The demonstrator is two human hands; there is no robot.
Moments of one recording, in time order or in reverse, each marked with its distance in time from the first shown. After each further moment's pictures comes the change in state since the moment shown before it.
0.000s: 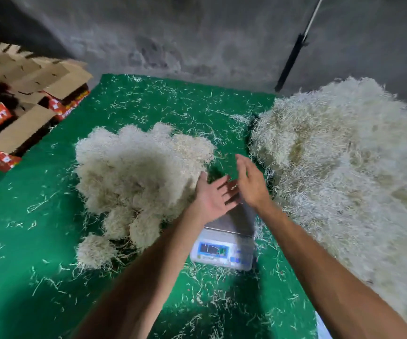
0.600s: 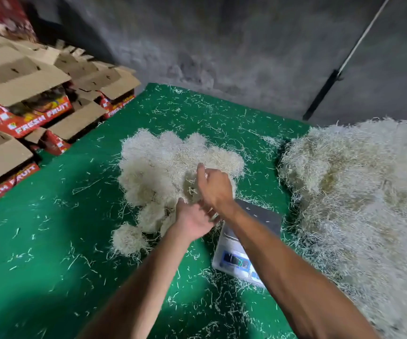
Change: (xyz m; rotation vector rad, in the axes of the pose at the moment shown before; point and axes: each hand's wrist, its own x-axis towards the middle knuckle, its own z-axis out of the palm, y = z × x) left_hand -0.078 0.034 -0.100 -0.014 0.133 0.144; right_hand -0.016 -0.138 0.118 -0.066 -0.234 -0.103
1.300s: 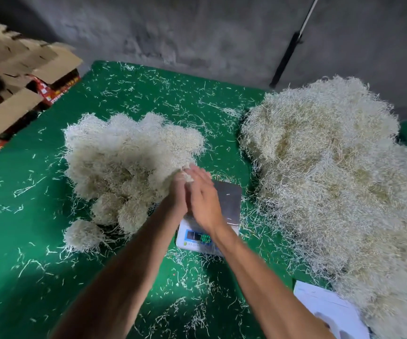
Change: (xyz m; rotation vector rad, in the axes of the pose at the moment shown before) left_hand 0.047 -0.058 0.070 0.317 0.042 0.218; right_hand -0.084 0.082 -0.039 0.257 0.131 0.021
